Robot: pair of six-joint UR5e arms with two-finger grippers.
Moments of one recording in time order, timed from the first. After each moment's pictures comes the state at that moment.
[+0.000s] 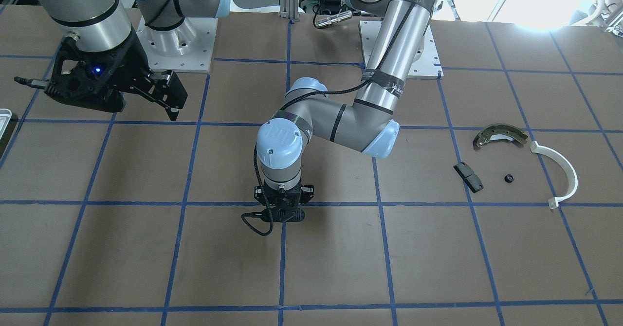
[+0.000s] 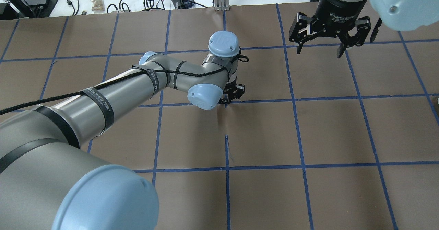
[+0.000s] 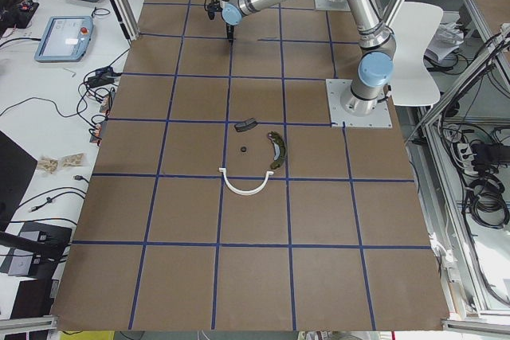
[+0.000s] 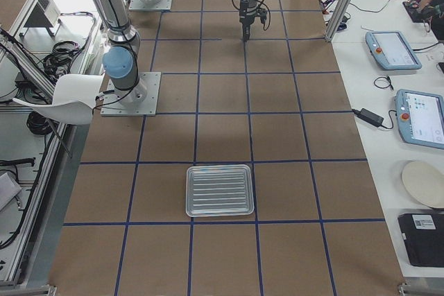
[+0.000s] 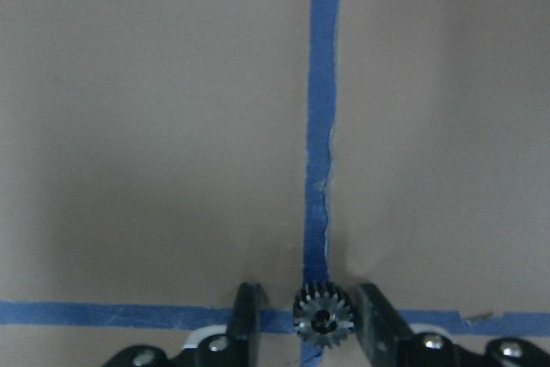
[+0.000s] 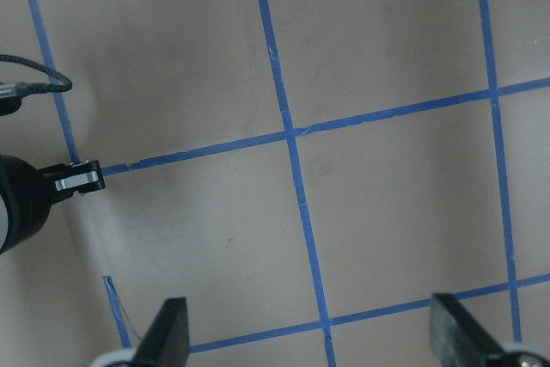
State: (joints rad) left arm -1.97 -2.20 -1.58 -0.96 1.59 -0.41; right arm 1.60 -1.50 1.49 -1.57 -1.59 0.22
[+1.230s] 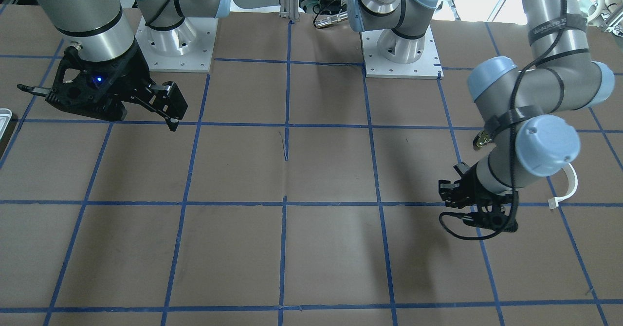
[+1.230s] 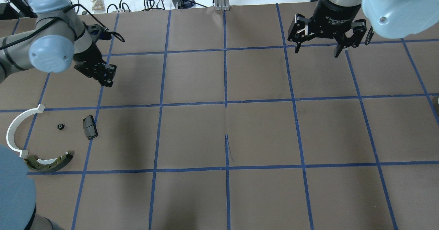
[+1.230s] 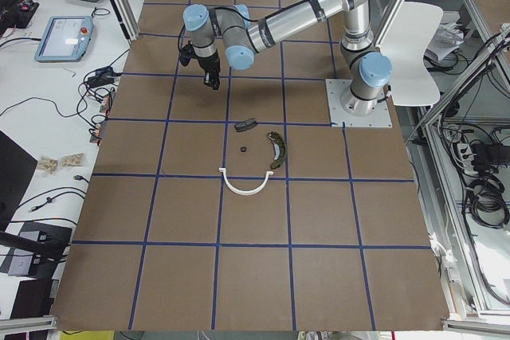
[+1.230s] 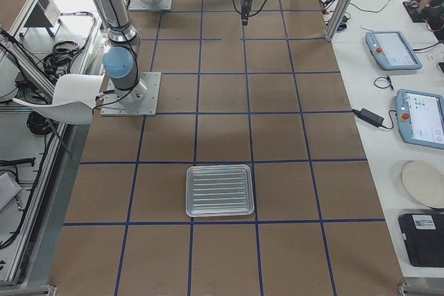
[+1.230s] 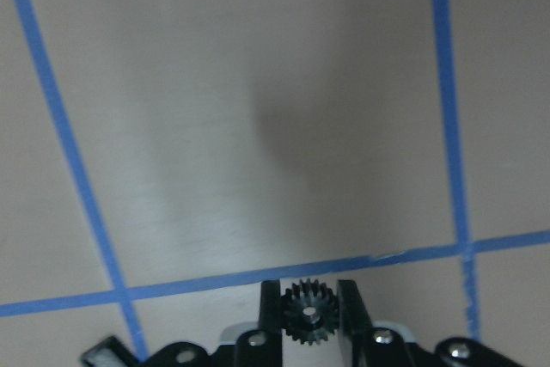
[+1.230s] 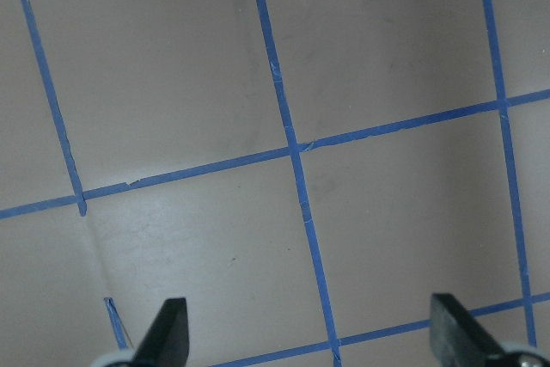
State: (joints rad) left arm -1.29 -1.92 -1.69 -1.19 1.62 0.50; right arm 1.60 -1.49 1.53 -1.63 -1.59 0.24
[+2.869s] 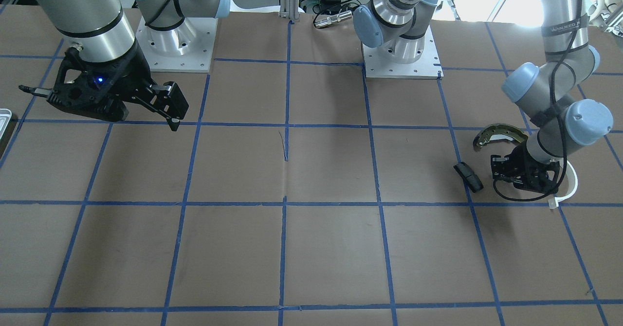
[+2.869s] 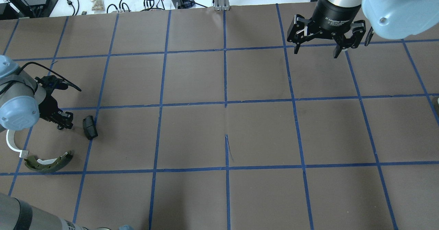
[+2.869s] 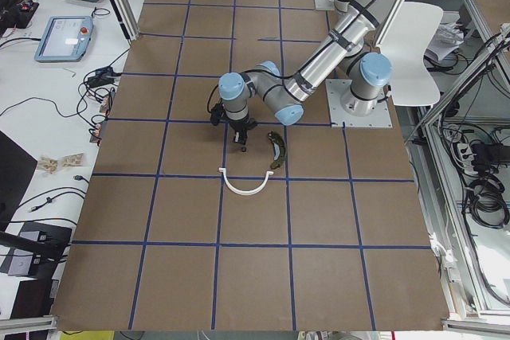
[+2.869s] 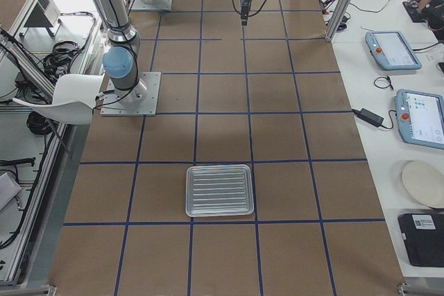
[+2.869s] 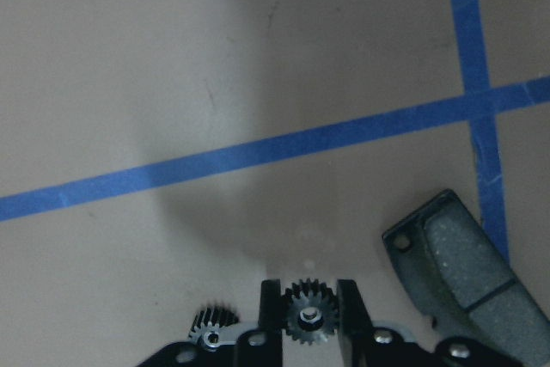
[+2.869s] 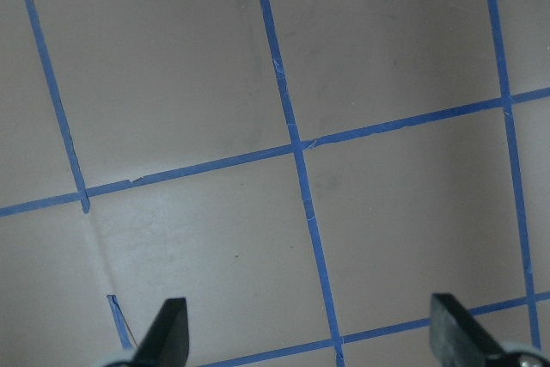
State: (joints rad) left arm -0.97 -1.92 -2.00 -0.86 1.67 0.79; right arm 1.60 -1.49 1.53 -1.63 -1.58 0.24
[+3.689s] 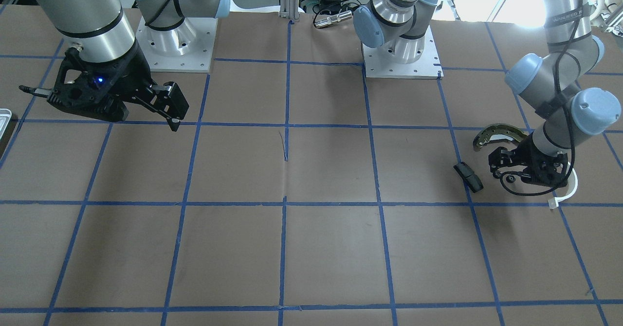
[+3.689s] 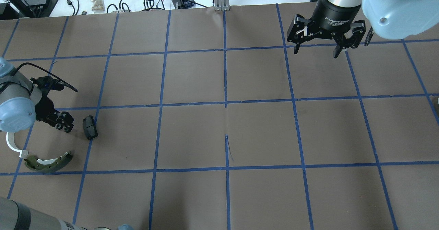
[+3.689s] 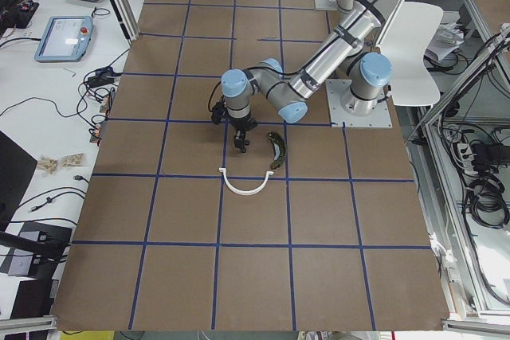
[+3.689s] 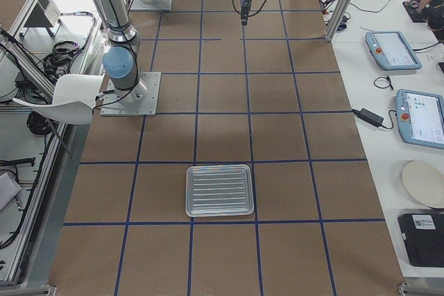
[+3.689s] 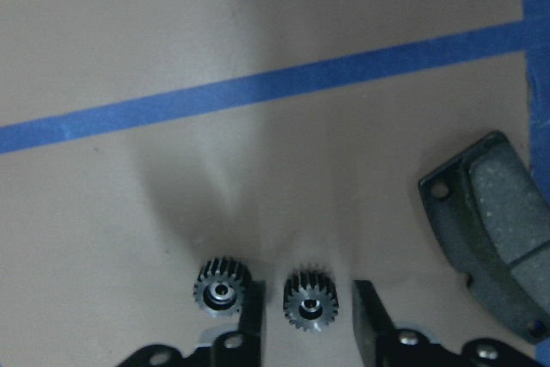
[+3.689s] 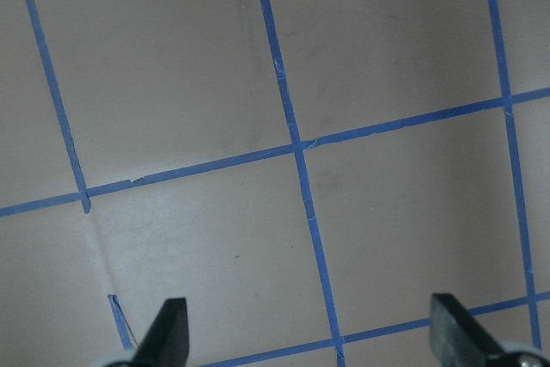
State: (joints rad) left arm -0.98 -1.85 -2.00 -0.88 1.68 0.78; right arm 1.60 -1.49 1.53 -1.63 -1.58 0.24
